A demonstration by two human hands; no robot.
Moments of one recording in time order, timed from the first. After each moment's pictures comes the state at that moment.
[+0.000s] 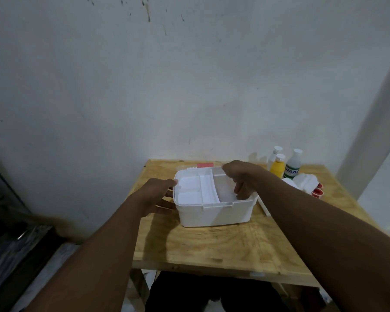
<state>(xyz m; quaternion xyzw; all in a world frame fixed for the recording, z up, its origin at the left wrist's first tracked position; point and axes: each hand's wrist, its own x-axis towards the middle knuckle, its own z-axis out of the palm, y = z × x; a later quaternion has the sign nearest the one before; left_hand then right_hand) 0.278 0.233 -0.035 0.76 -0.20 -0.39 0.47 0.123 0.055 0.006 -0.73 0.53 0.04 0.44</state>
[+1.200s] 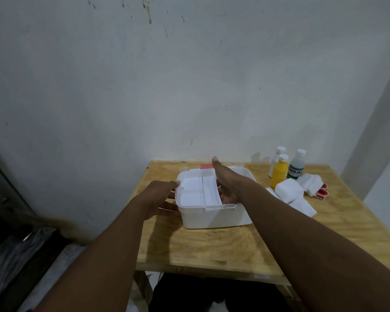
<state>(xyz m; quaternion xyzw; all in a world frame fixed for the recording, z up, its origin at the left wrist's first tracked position) 0.279 0.233 -0.039 0.76 -0.19 -0.39 0.48 0.153 0.064 -0.033 -0.56 0.45 -0.02 0.70</state>
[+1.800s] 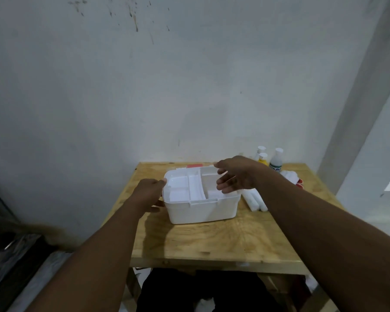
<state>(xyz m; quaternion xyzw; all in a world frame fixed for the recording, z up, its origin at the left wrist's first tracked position) 0.256 0.231 -0.036 0.80 -0.20 -0.29 0.48 0.079 0.047 0.017 -0.65 0.42 -0.05 0.63</state>
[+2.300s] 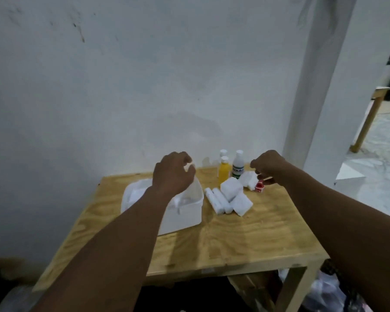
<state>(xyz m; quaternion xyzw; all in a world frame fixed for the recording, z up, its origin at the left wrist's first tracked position) 0.157 0.116 0.008 0.78 -0.53 0.06 0.32 -0.055 -0.045 0.019 -0.66 0.58 -0.23 0.42</state>
